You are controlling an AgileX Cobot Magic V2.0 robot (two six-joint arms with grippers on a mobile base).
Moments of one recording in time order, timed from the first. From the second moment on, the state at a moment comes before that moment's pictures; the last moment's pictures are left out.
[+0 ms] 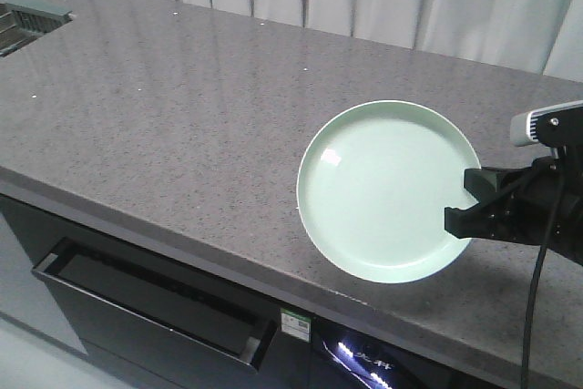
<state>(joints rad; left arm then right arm) 0.03 -0.01 0.03 0.00 0.18 -0.06 0.24 1.07 -0.64 0.41 0.12 -0.38</state>
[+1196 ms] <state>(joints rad) 0.03 -0.01 0.03 0.00 0.18 -0.06 0.24 1.07 -0.64 0.41 0.12 -0.38</state>
